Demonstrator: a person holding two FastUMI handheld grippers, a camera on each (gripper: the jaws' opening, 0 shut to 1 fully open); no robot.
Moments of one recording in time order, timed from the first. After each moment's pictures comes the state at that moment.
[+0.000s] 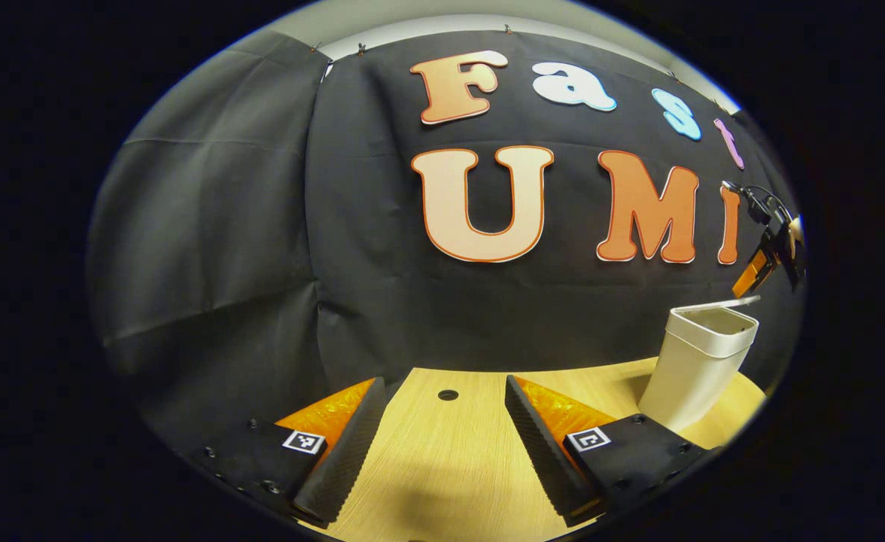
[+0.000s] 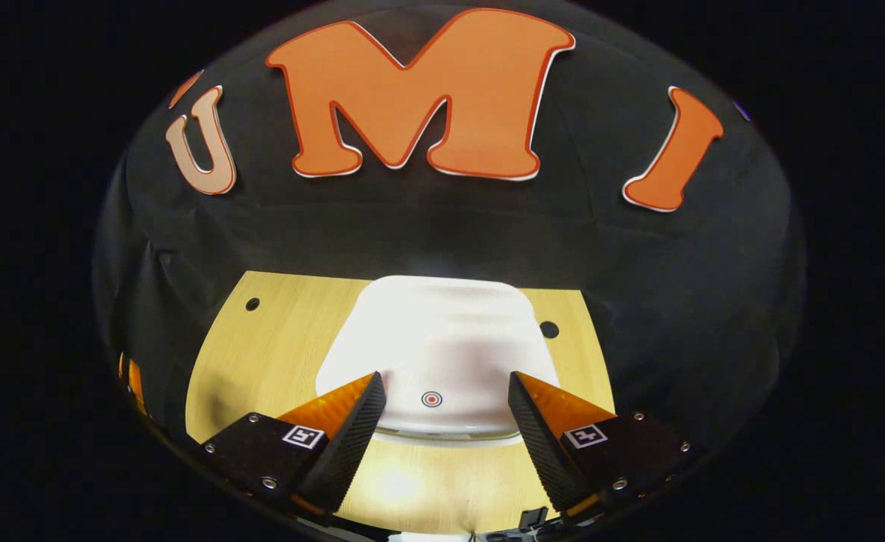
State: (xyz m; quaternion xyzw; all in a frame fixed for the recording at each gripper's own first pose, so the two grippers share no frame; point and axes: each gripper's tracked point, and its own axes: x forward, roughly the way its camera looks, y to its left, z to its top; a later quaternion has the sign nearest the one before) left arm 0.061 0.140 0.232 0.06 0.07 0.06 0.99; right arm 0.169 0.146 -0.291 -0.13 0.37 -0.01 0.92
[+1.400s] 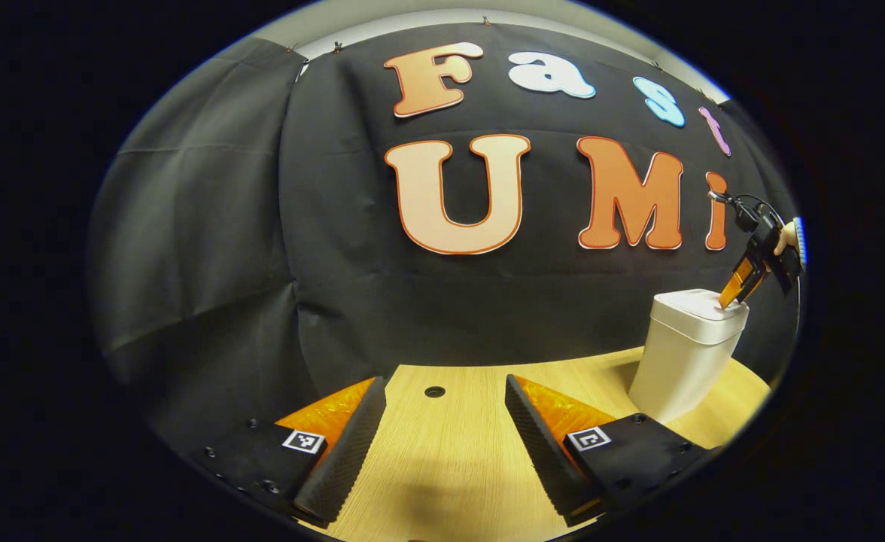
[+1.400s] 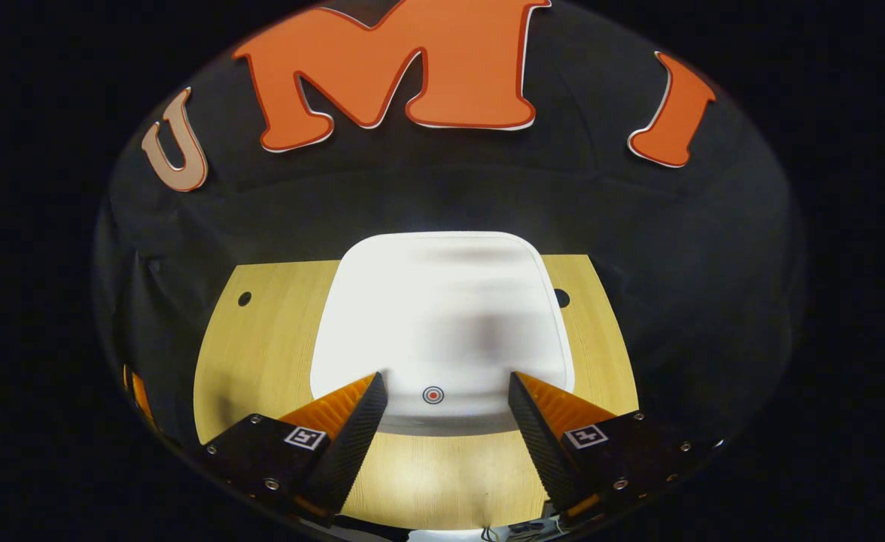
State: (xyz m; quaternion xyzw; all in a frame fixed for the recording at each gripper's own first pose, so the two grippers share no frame) left arm 0.083 0.113 0.224 0.07 0.08 0.02 0.99; right arm 0.181 0.137 -0.329 -0.10 0.42 -0.03 0.90
